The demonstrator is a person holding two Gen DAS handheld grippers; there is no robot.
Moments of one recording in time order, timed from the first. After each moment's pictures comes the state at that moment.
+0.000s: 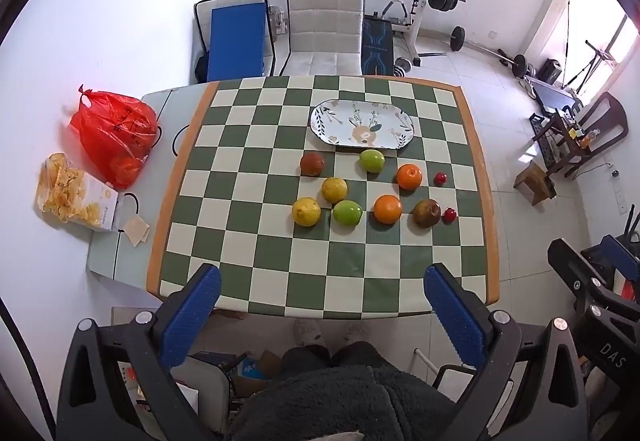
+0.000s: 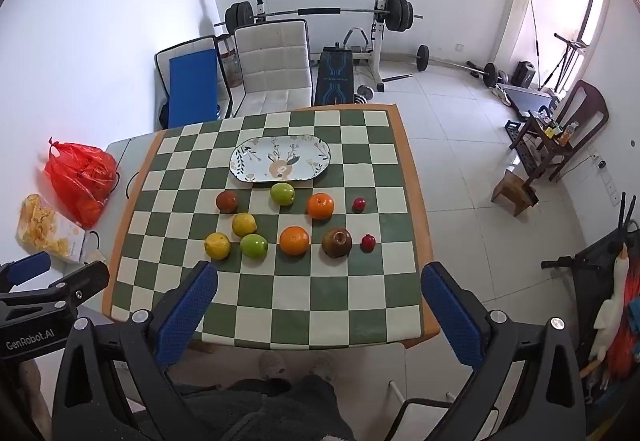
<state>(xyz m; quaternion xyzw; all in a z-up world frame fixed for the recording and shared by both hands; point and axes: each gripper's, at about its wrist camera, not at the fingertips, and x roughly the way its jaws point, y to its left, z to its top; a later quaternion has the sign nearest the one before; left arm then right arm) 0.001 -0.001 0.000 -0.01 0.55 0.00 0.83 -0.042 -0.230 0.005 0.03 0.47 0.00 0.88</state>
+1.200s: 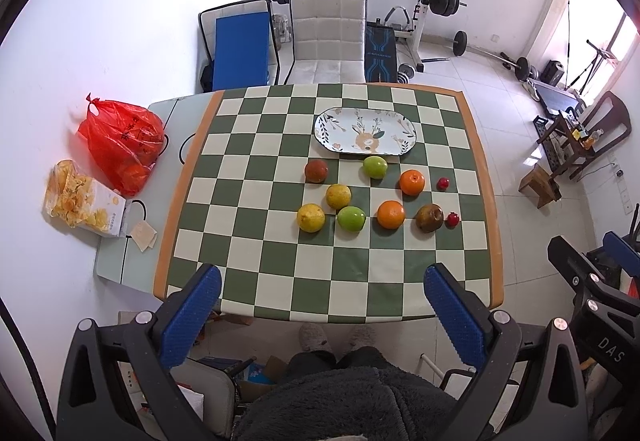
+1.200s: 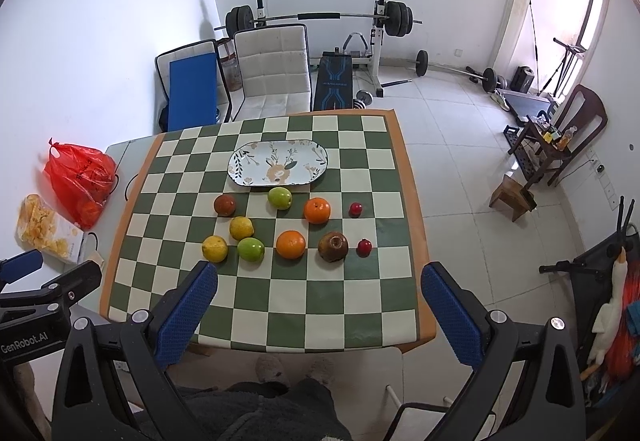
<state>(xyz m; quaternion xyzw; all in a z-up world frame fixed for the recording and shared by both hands) 0.000 0.005 0.002 0.00 0.54 0.01 0.84 -0.044 -0.236 0.011 0.03 0.46 0.00 0.89</state>
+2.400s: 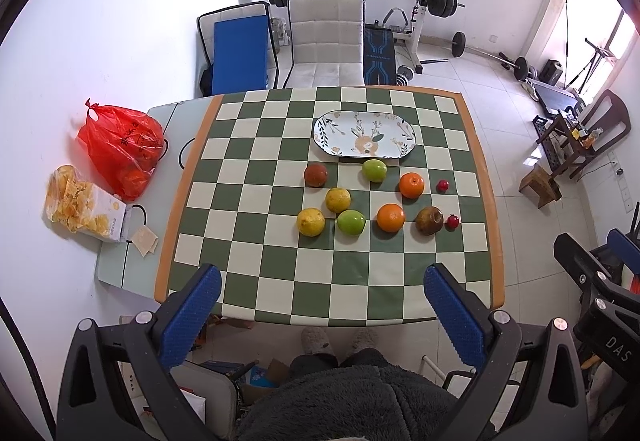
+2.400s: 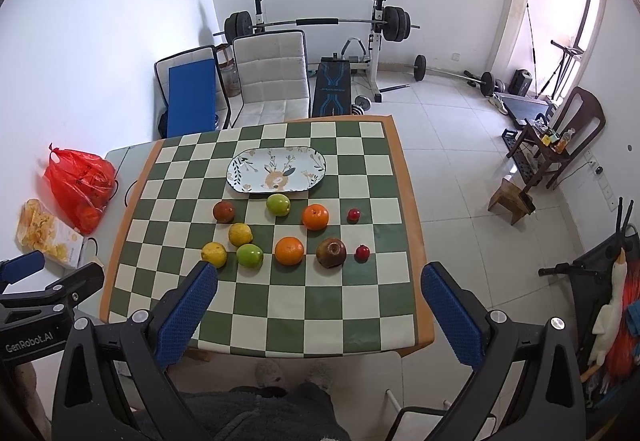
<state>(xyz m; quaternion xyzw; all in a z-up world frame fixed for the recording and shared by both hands) 0.011 0.004 0.010 0.00 0.54 0.01 0.84 -0.044 -0.247 0.019 0.03 0.45 -0.01 0.89</state>
